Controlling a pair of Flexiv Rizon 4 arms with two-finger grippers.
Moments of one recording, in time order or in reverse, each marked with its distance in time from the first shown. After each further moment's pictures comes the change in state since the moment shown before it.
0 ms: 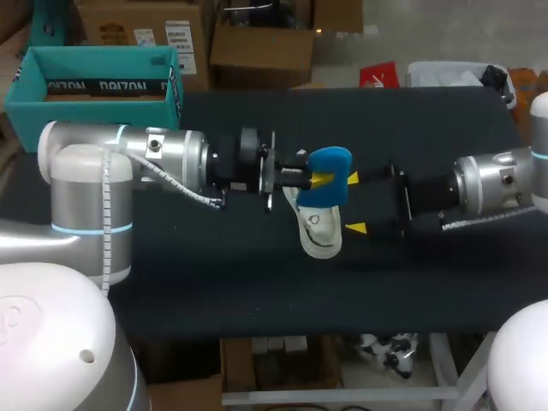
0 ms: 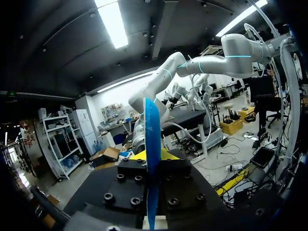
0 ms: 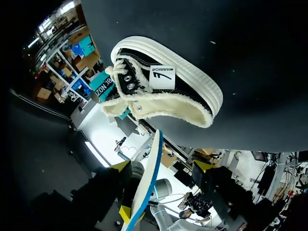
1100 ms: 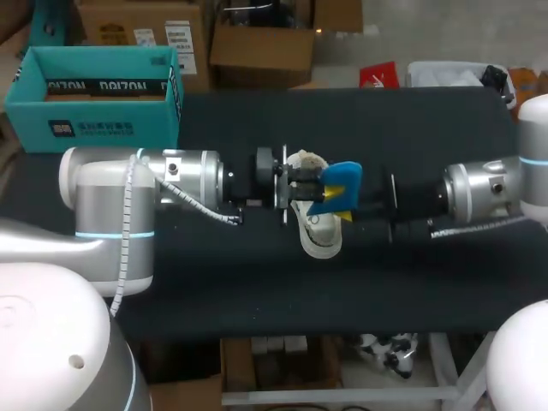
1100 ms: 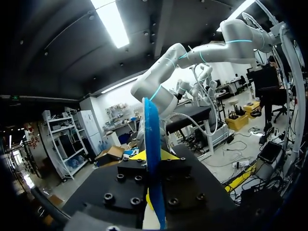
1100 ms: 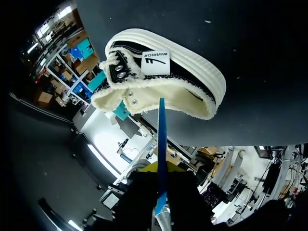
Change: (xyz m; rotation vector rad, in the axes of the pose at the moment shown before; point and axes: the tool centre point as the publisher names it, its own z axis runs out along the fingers) left arm 0.005 0.032 0.022 -0.012 -0.040 0.013; right arm -0.005 -0.012 0.018 -0.005 0.026 0.021
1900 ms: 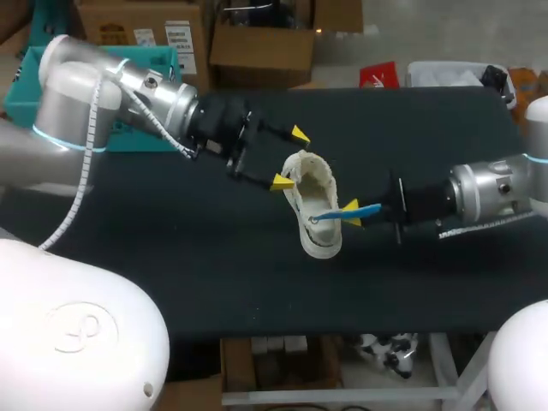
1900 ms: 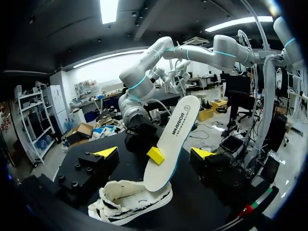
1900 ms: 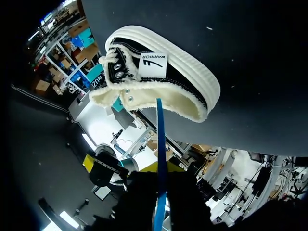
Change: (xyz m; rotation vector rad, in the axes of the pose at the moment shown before) left arm -0.047 0.024 -0.070 -0.185 0.357 -0.109; right arm -0.011 0.004 -0.013 0.067 -0.052 -0.067
